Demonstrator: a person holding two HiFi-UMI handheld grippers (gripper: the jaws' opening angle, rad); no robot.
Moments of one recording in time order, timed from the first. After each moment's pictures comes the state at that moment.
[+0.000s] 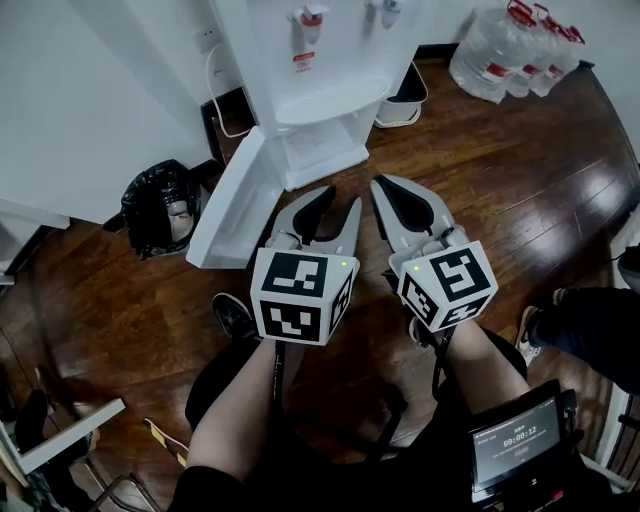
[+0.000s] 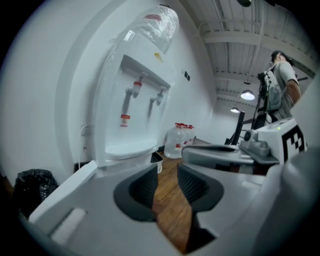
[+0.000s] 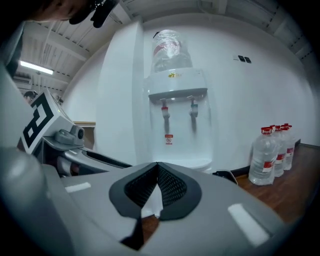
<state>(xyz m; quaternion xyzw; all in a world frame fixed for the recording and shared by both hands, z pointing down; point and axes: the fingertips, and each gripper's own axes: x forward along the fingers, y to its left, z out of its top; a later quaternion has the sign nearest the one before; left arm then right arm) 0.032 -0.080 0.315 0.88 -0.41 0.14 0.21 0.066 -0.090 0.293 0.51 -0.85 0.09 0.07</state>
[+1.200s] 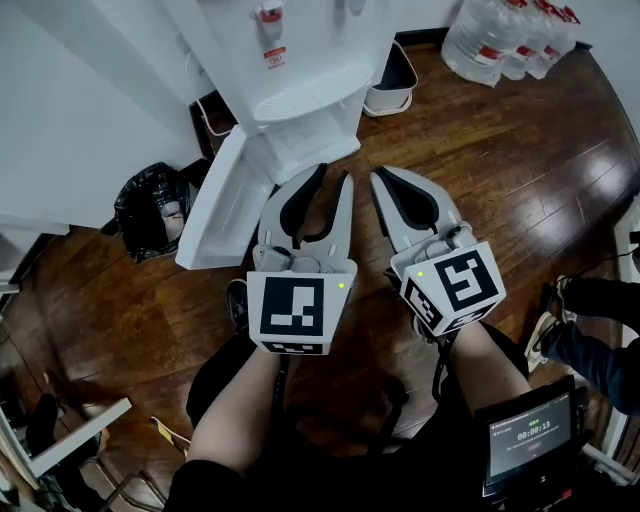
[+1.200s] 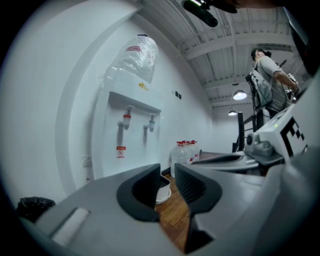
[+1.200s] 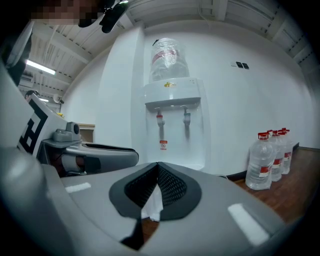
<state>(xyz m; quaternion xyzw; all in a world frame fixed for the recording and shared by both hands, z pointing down) 0.045 -0.090 0.263 0.89 -0.46 0.05 0.05 0.094 -0.084 0.274 0.52 -0.85 0.07 0.05</state>
